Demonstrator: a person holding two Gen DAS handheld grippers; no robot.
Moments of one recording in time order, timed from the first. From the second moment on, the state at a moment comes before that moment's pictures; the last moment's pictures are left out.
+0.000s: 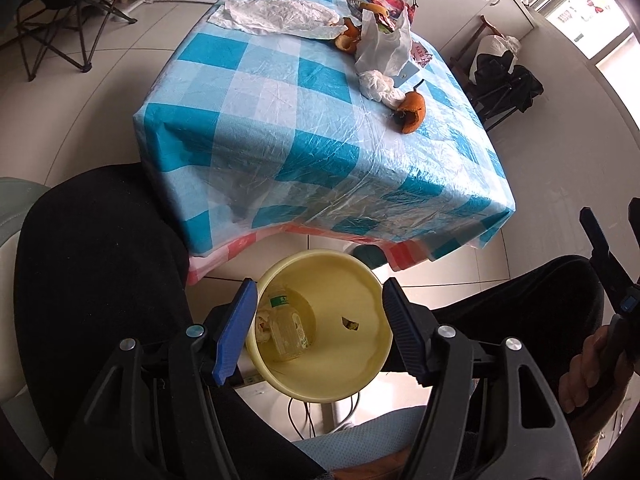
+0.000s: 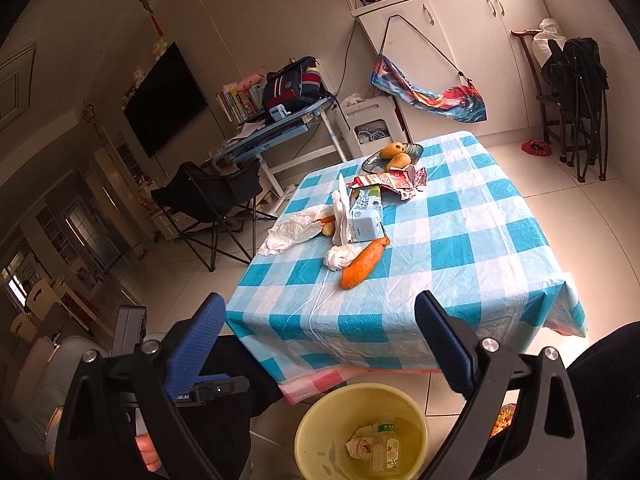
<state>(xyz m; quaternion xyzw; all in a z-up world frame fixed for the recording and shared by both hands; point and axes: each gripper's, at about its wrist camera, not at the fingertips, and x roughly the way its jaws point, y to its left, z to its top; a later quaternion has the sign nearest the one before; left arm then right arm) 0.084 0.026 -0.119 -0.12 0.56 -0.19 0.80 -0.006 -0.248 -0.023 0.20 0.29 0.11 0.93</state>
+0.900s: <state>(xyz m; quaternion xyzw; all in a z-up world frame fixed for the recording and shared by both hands) 0.109 0.034 -0.108 -0.10 0.51 -0.15 0.84 0.055 -0.234 -0.060 0.17 0.34 0.13 0.91</state>
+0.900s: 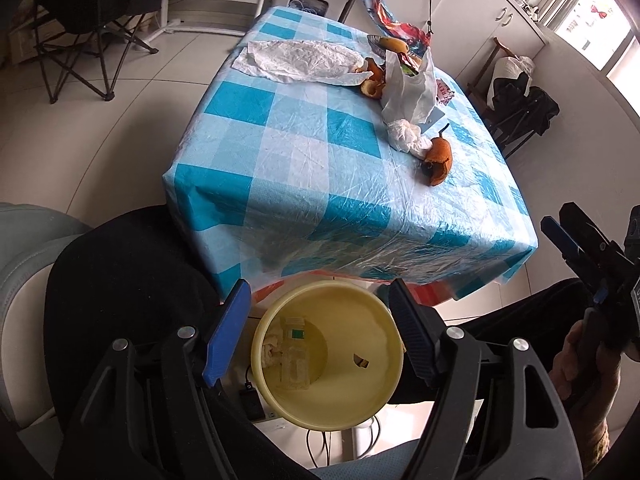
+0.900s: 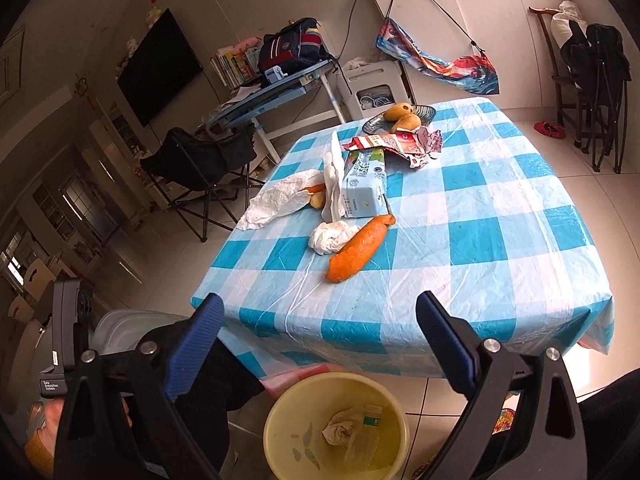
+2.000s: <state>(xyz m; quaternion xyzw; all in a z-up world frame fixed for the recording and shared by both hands) 0.090 0.040 -0.067 -0.07 0.43 -0.12 0.89 0.058 -0.223 -0.054 0.13 0.33 0.10 0.93</state>
